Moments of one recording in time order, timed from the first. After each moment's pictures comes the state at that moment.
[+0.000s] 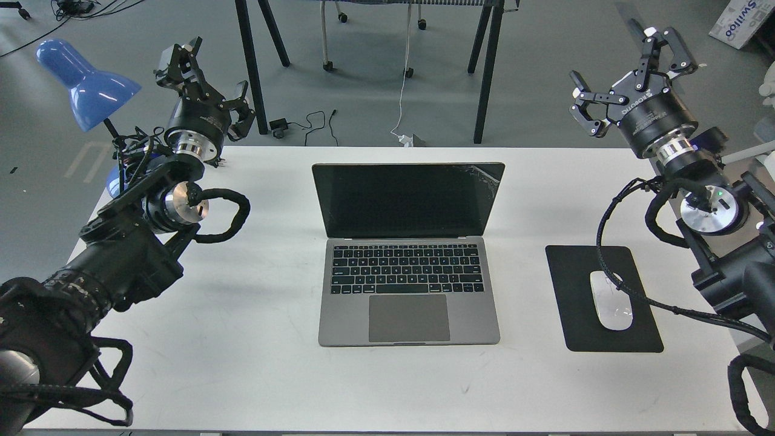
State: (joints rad) left arm -0.88 0.15 -0.76 -0.48 0.09 -0.19 -0.49; right arm 0.68 -0.35 1.12 0.82 -0.20 0.44 0.14
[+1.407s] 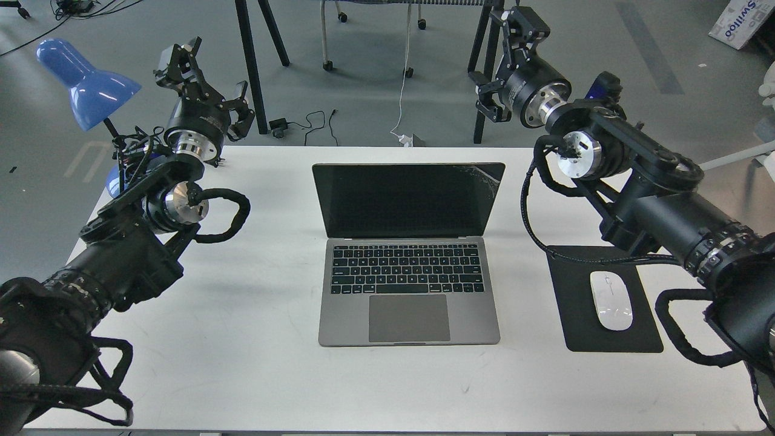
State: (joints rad) left arm -0.88 0.15 -0.77 -0.48 0.09 -0.18 -0.49; right arm 1.07 -0.12 0.56 0.60 -0.22 0.07 0.14
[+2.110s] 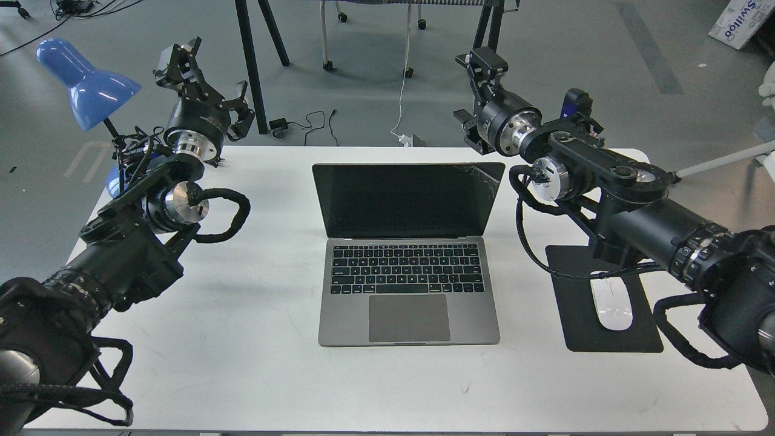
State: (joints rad) left arm -0.88 0.15 -0.77 -0.48 0.09 -0.18 -0.49; right arm 1.09 -0.10 0.34 0.60 -0.23 -0.01 0.12
